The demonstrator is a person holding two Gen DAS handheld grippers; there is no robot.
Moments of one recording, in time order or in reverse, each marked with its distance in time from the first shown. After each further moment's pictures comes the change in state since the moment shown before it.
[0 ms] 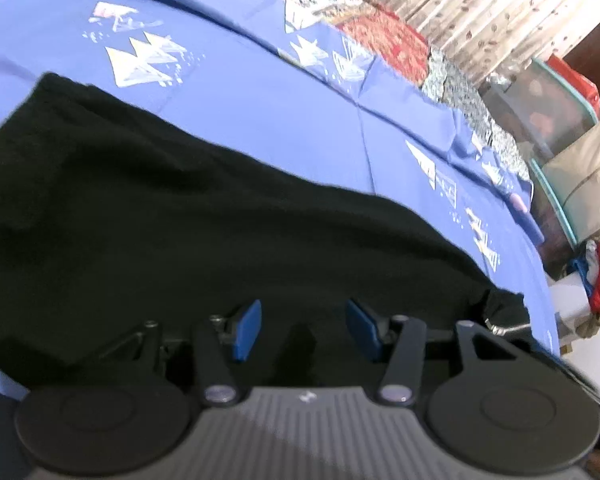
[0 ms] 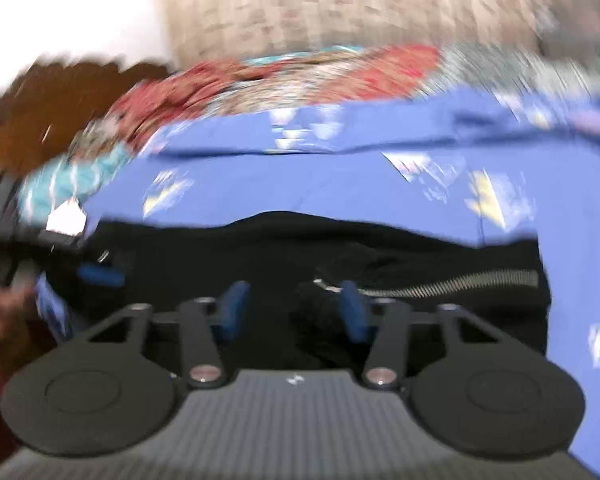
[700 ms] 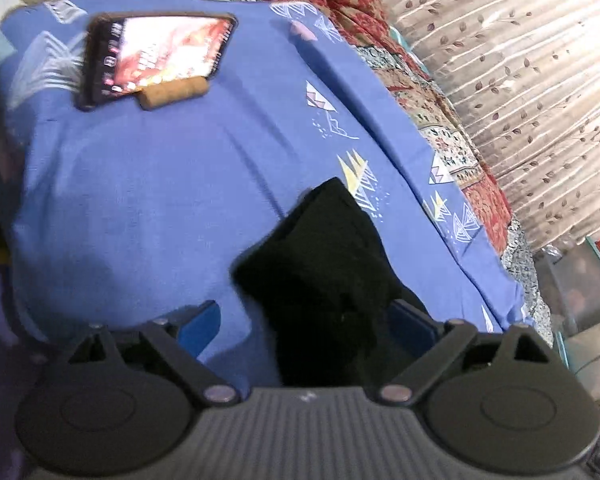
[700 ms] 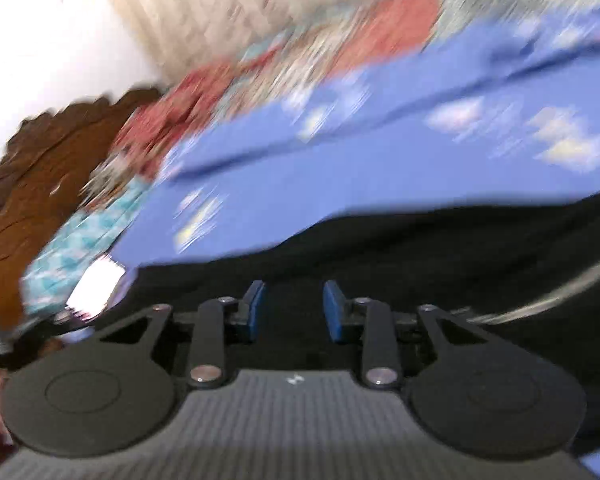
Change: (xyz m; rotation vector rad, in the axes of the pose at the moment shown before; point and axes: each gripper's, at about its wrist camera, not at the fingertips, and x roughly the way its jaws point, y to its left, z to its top) left arm -0.086 0.172 0.004 -0.379 -0.292 0.053; right arm 0.082 0.055 0.020 0.208 0.116 0.146
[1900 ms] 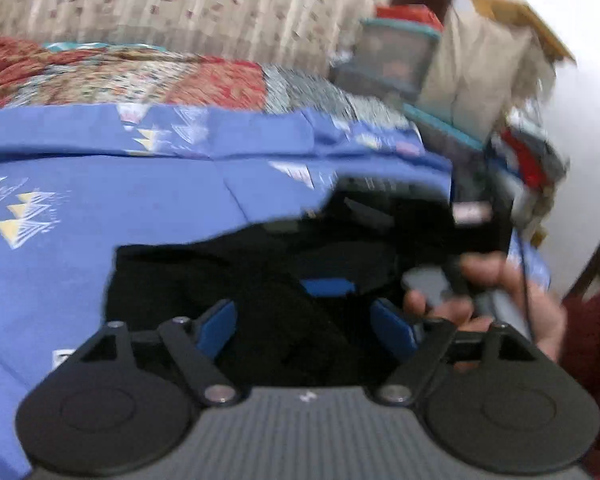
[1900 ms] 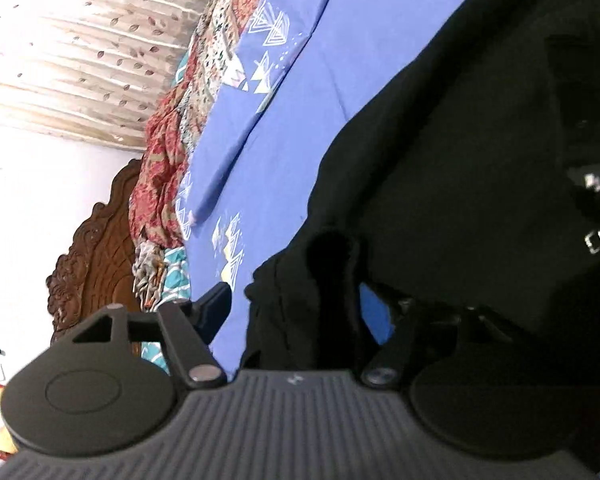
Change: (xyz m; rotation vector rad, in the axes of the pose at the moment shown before) left arm 0.009 -0.195 -0.136 0.862 0.150 -0.321; right arm 0.068 -0.053 0.004 0.635 0.052 0.168
